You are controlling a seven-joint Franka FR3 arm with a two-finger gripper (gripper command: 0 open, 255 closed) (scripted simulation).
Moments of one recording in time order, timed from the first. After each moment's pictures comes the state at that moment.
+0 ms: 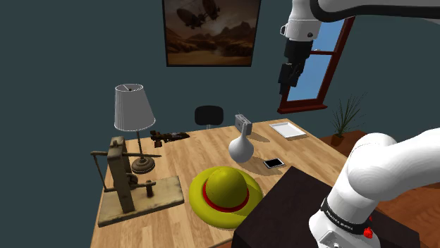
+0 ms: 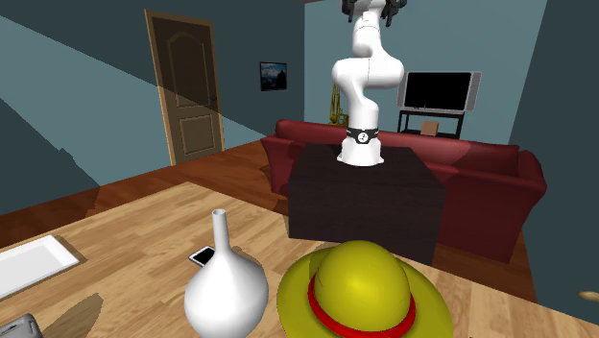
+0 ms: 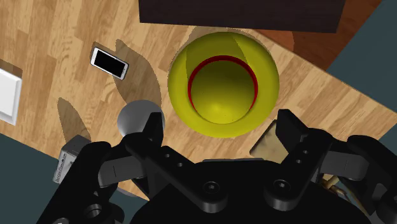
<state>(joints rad) 0.02 -0.82 0.00 -2.33 -0.12 1.53 -0.05</state>
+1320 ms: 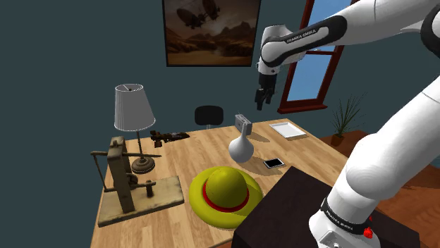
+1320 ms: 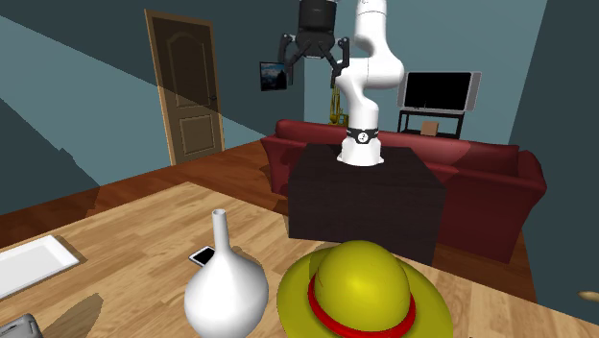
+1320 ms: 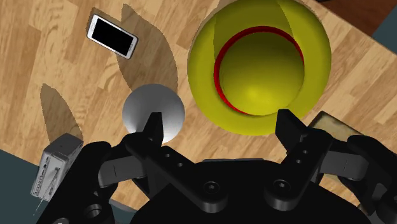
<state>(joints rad) -0.02 -0.28 -0.25 -2.27 -0.17 1.98 -0.29</state>
